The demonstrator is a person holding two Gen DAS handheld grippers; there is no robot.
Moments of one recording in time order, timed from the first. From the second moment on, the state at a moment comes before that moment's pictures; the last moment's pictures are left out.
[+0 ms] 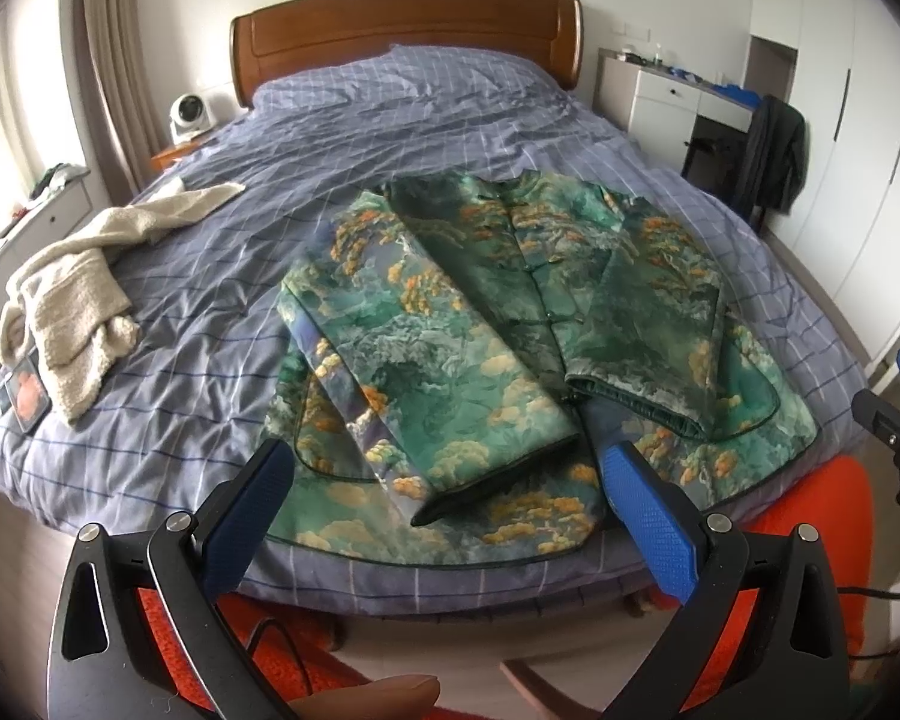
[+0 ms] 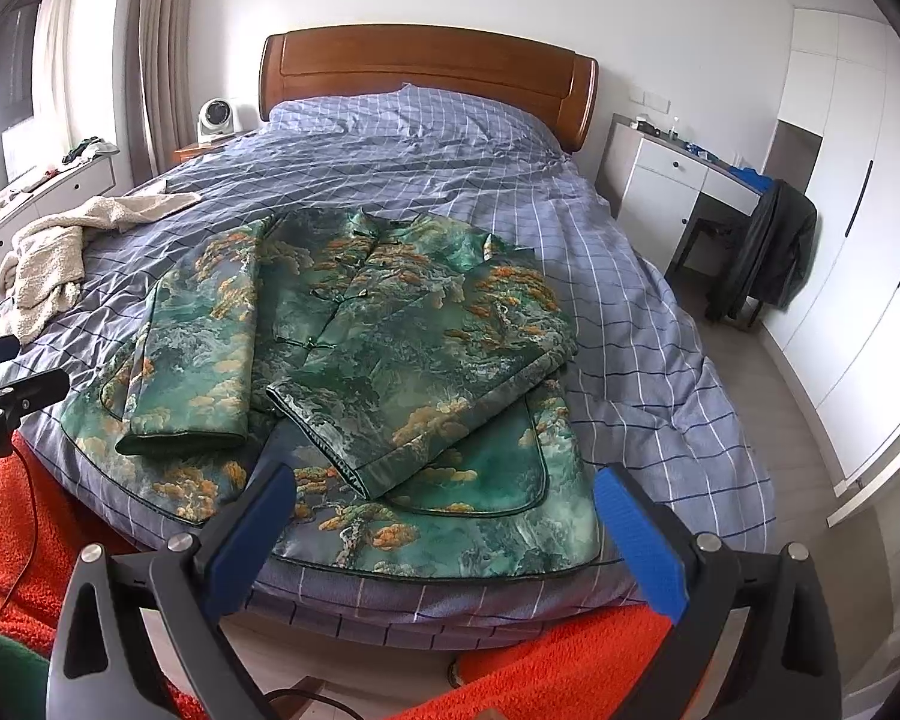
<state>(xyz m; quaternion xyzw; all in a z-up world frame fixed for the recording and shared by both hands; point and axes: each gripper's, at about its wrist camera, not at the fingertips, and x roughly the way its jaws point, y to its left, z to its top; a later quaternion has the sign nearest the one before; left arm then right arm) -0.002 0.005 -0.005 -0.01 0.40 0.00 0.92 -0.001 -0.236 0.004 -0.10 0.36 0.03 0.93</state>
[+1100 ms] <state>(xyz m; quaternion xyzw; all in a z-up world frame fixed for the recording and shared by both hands) -0.002 0.010 0.001 0.00 0.40 0.00 0.92 -0.002 -0.232 0.001 -0.10 0.37 0.03 0.92</state>
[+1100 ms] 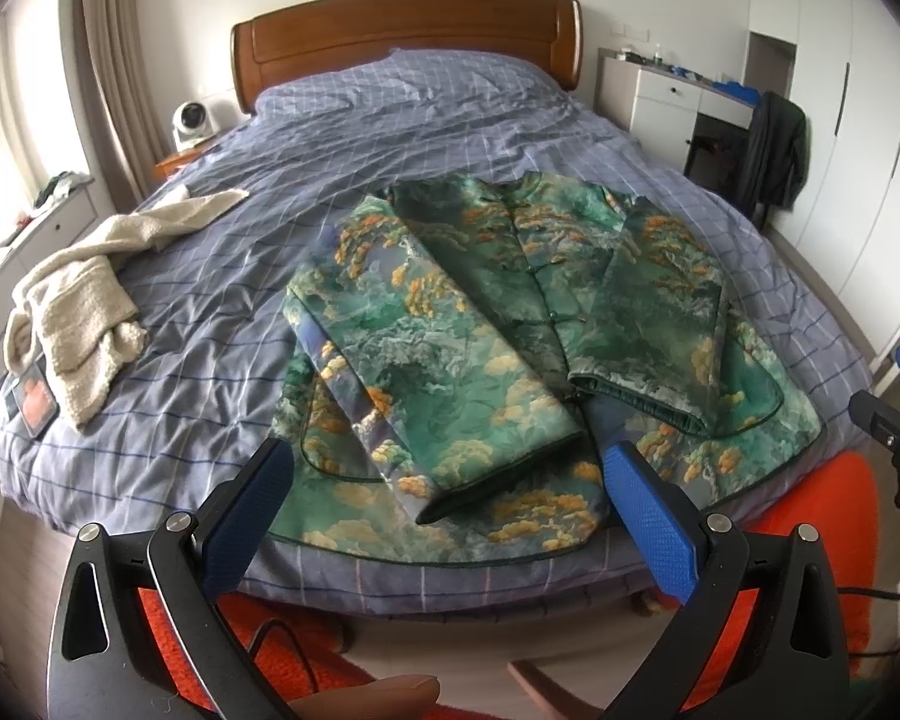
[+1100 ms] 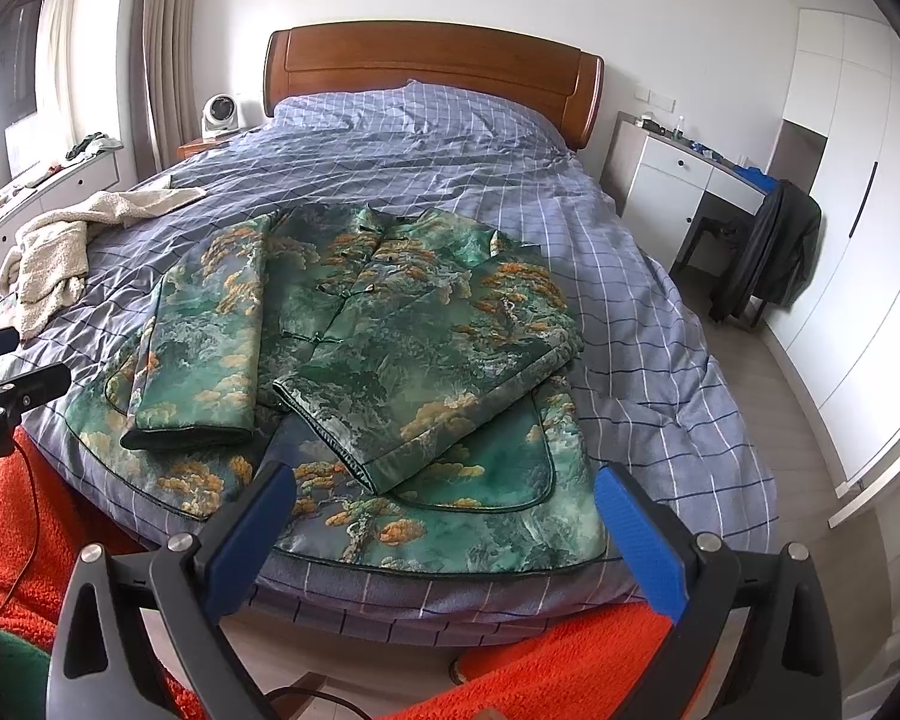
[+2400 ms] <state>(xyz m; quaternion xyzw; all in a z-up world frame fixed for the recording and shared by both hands) -0.004 0.009 -0.003 0.00 0.40 0.00 0.92 0.001 -0.230 -0.005 -0.10 0.38 0.04 0.92</state>
